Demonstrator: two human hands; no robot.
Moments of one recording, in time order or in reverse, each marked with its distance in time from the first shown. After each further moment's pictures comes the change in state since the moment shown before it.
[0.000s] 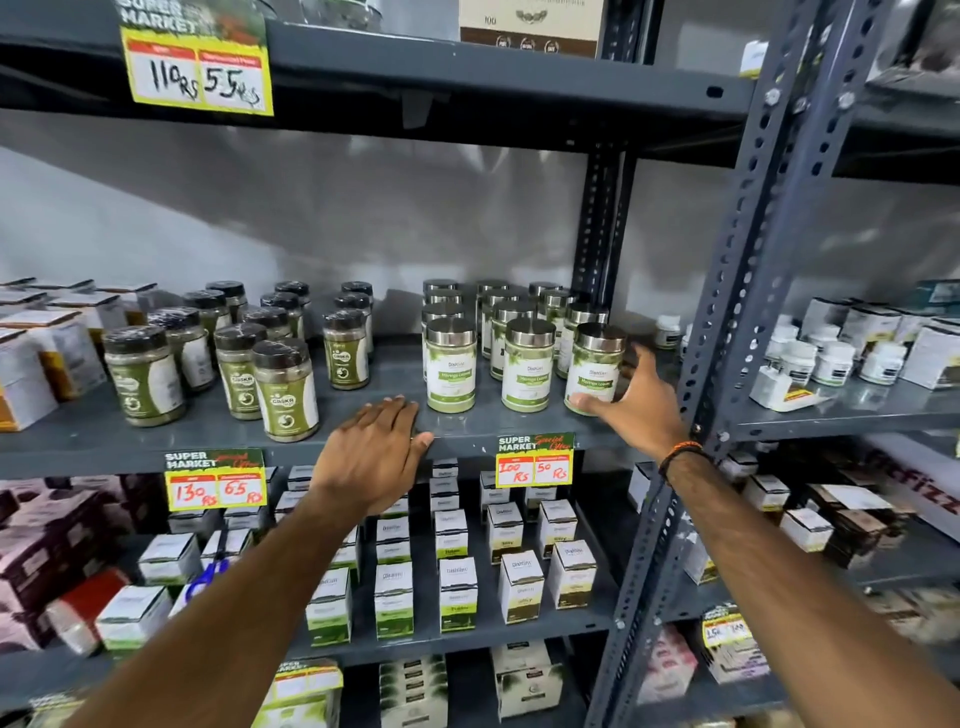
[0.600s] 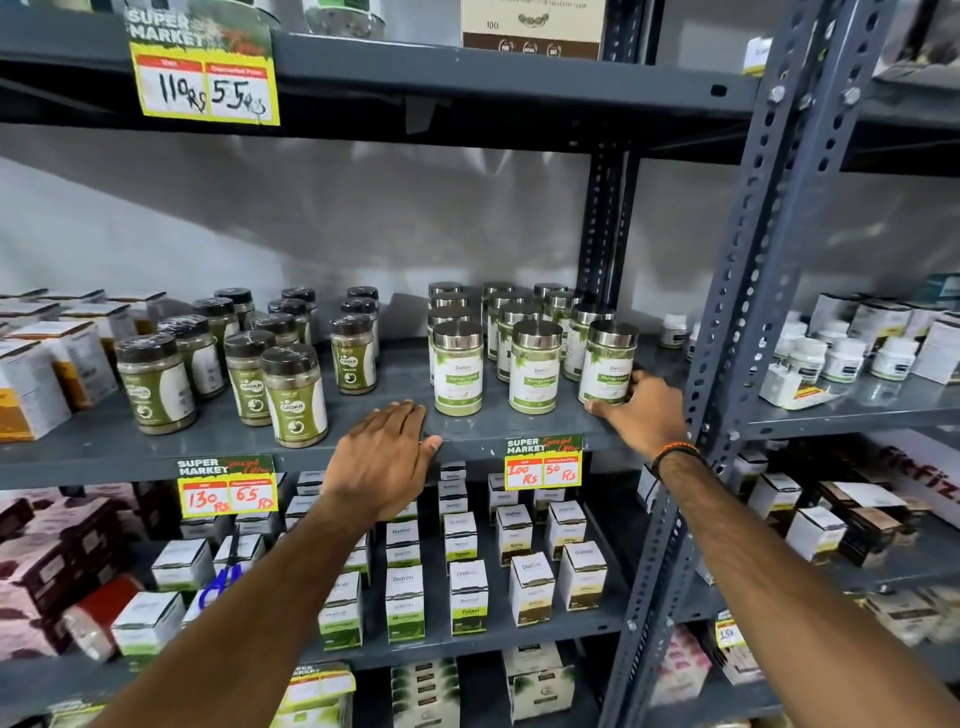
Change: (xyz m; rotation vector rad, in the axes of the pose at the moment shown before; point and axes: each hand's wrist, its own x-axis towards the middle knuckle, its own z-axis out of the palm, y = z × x) left_hand 0.000 0.002 -0.001 0.003 -0.005 0.003; right_hand 0.009 0.015 0.016 -0.069 0.055 0.081
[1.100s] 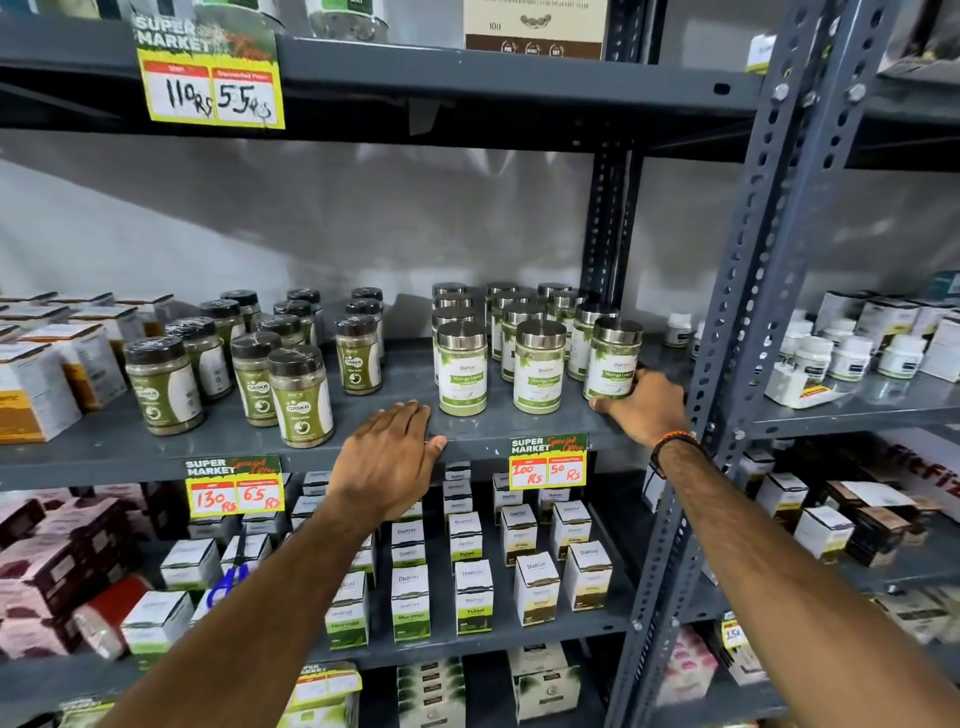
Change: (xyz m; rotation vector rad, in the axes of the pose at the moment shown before) left_hand 0.000 -0.001 0.002 -0.004 0.010 0.006; right_hand 0.011 -0.002 0.004 -0.036 -0.012 0.056
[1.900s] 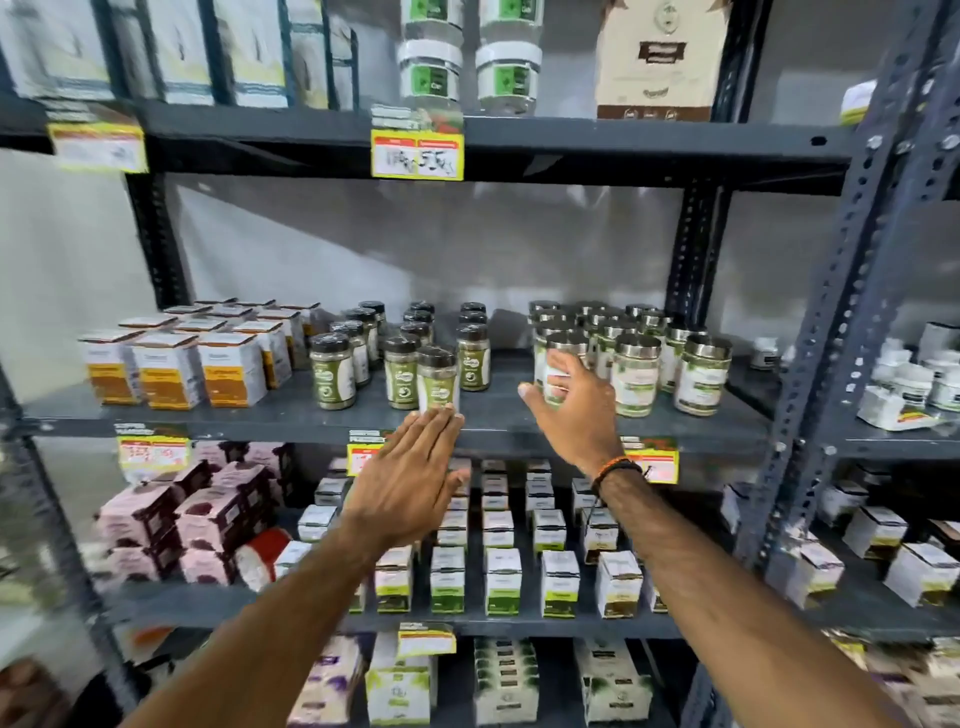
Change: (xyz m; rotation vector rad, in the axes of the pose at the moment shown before) left_hand -0.123 -0.071 -0.065 0.028 0.103 0.093; right_hand -0.154 -0.174 0.068 0.333 -0.024 -0.523
